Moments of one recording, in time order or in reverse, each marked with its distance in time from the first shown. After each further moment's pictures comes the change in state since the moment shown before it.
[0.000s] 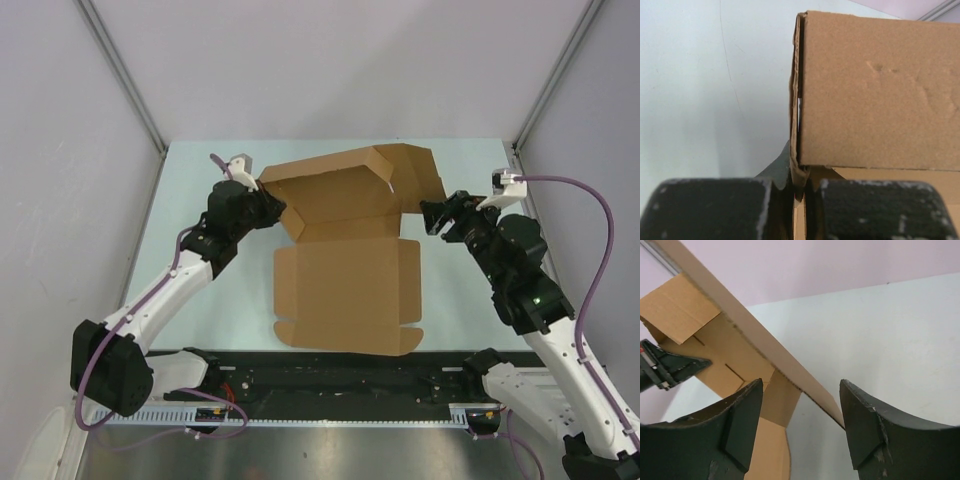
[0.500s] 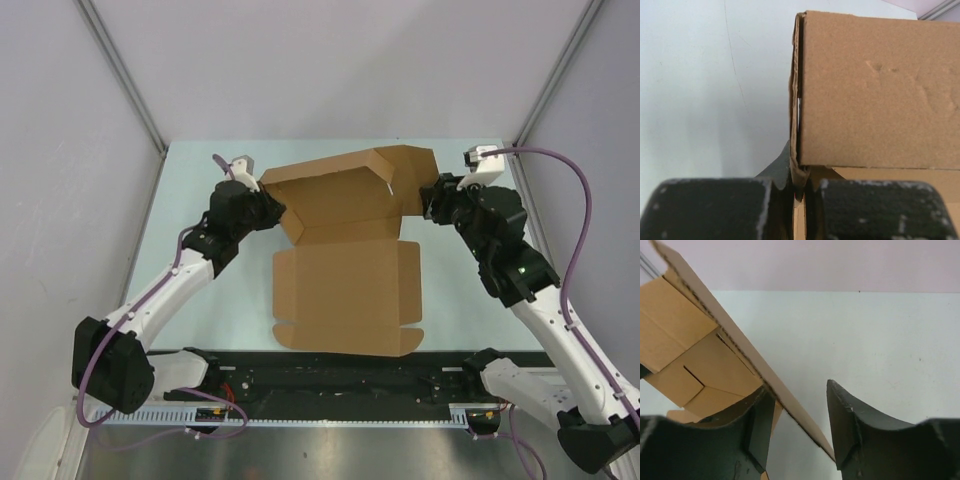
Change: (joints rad) left arm 0.000 0.014 0.003 -0.027 -0.005 0.008; right arm 0.022 0.164 0.135 -0.025 0.081 -0.212
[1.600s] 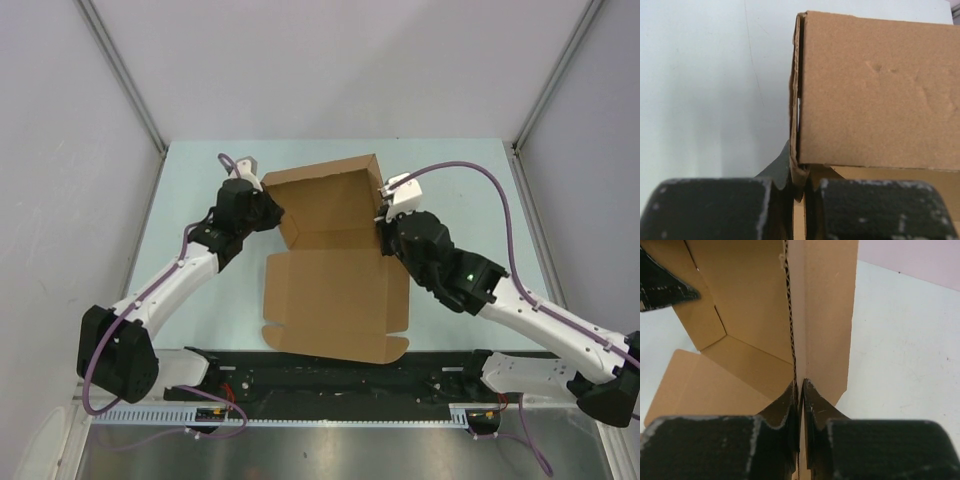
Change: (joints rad) left arm -0.008 0.058 0.032 -0.055 -0.047 0.008; right arm 0.482 0.162 0.010 -0.035 0.327 -0.072
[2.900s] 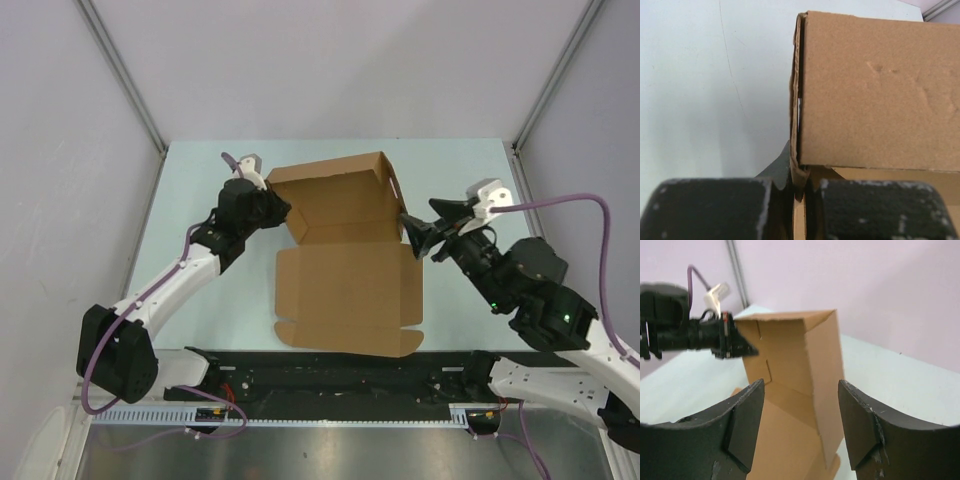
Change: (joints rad) left arm -0.019 0.001 -0.008 0.079 0.029 0.002; right arm 0.072 -0.316 0.047 0.019 -0.073 -0.157
